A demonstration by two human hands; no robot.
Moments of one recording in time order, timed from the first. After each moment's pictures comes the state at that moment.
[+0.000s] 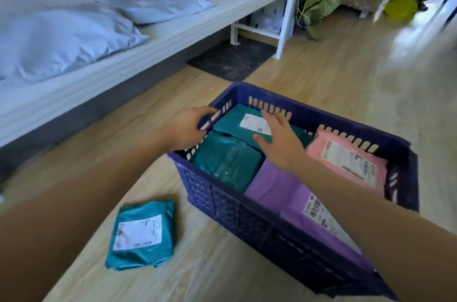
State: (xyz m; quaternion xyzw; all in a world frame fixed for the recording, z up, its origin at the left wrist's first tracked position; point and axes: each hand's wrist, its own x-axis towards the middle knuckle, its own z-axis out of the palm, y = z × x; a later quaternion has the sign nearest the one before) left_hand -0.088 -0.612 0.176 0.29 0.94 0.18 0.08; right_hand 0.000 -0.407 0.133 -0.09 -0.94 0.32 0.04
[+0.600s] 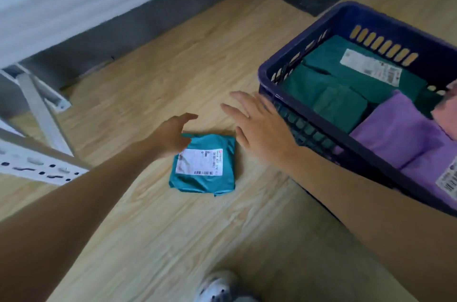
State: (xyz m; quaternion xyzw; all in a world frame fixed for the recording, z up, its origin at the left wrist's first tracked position) left_hand -0.058 -0.838 0.003 0.07 0.96 0.19 0.21; right_hand -0.010 -0.613 0.038 0.25 -0.96 0.09 0.10
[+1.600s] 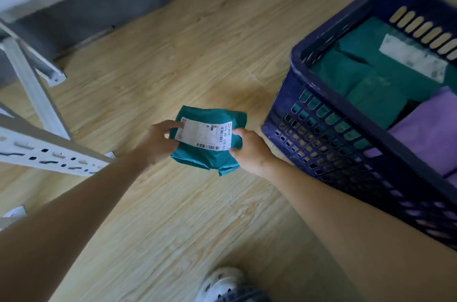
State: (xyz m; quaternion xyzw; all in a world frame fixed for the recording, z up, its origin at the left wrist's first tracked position) left_hand -0.032 -0.877 -0.035 -0.18 0.86 0.43 0.20; right_hand -0.012 -0.666 -0.032 -0.03 -0.90 0.35 -0.25
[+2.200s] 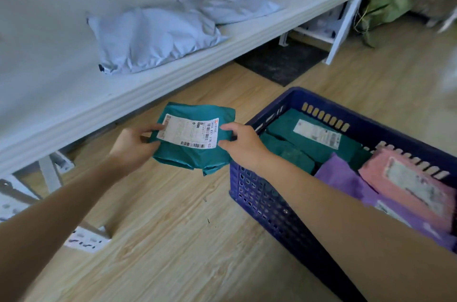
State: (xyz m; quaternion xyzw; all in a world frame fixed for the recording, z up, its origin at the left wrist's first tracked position) left_hand -0.052 -0.818 0.173 -0.05 0.91 0.41 0.02; right_hand -0.034 -0.593 0.168 -0.02 -0.86 0.50 -0.07
